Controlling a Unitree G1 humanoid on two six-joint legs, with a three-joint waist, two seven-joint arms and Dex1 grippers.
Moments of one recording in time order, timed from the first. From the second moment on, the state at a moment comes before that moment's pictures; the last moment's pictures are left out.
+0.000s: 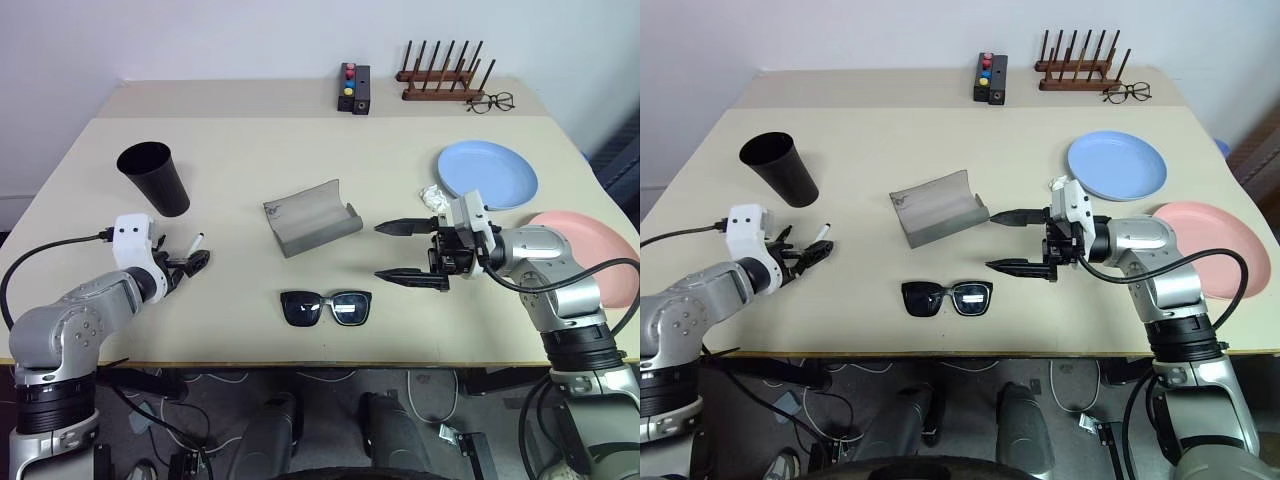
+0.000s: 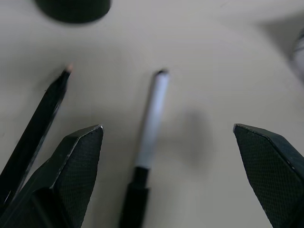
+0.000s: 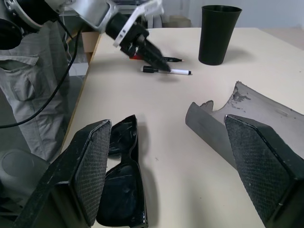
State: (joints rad) left arm -0.24 0.60 0.32 -0.21 -0.68 1.10 -0.09; right arm -0.47 -0.65 0.03 0.03 0.51 0.23 1.33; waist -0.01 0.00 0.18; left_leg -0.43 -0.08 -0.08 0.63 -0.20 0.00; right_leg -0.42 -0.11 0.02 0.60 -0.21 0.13
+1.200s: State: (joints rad) left arm -0.33 0.50 0.45 -0.19 -0.62 1.31 -0.13; right arm -0.46 -0.63 0.03 0.01 0.51 0.23 1.27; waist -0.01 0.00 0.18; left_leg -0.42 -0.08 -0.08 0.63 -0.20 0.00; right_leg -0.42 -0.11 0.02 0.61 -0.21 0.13
